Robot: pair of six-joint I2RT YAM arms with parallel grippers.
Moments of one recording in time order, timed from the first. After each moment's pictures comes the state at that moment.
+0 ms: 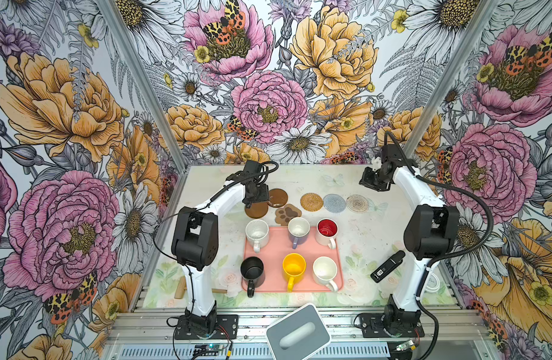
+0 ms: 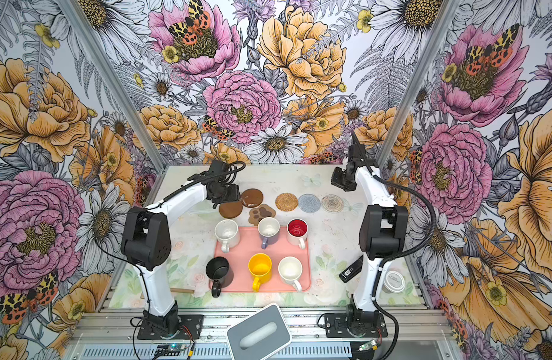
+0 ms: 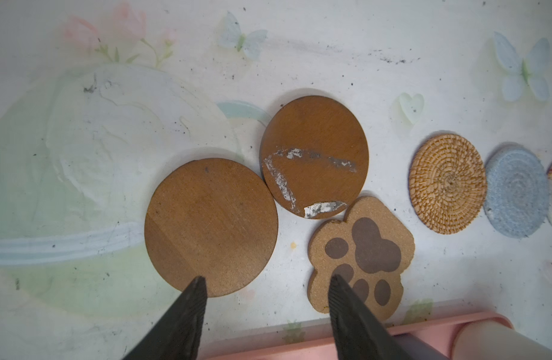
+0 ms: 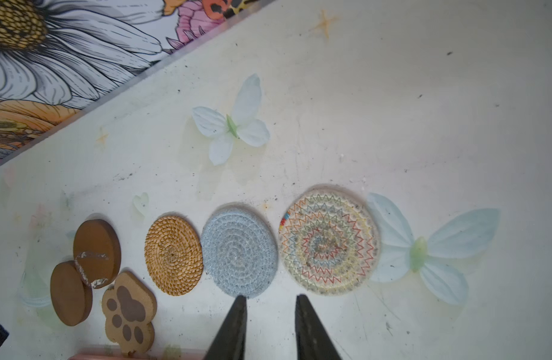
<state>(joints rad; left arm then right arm) -0.34 1.94 1.58 -0.67 -0.01 -0.38 -0.06 1.94 1.78 -0.87 -0.26 0.30</state>
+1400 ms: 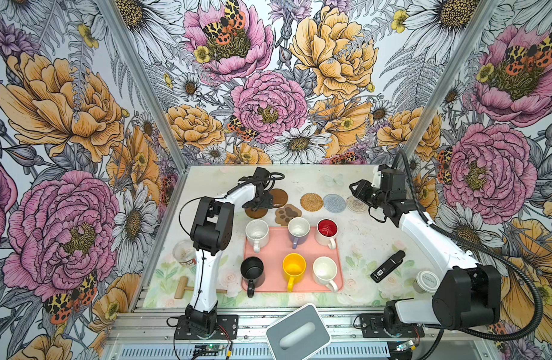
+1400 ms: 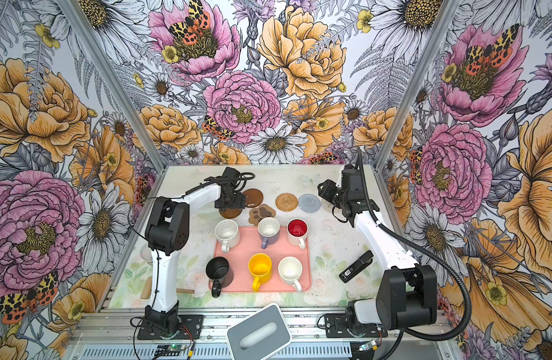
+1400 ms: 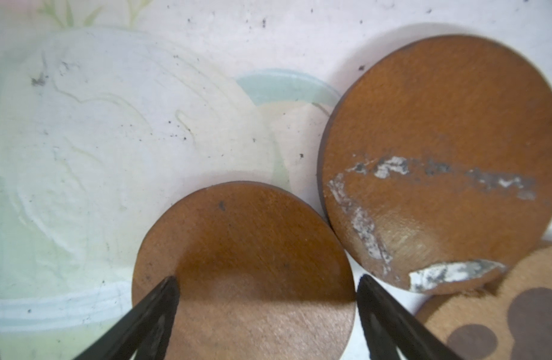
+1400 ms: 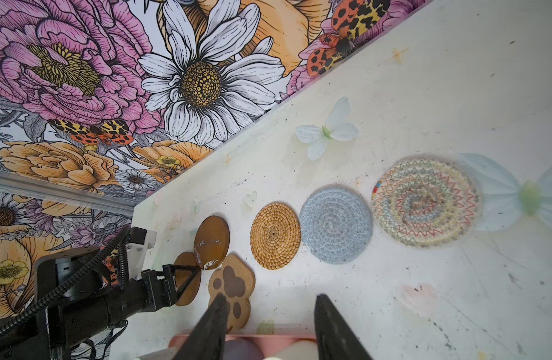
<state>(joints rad) -0.34 2.20 1.70 -0.71 -0.14 -0.30 0.09 1.37 1.09 -0.32 -0.26 0.63</state>
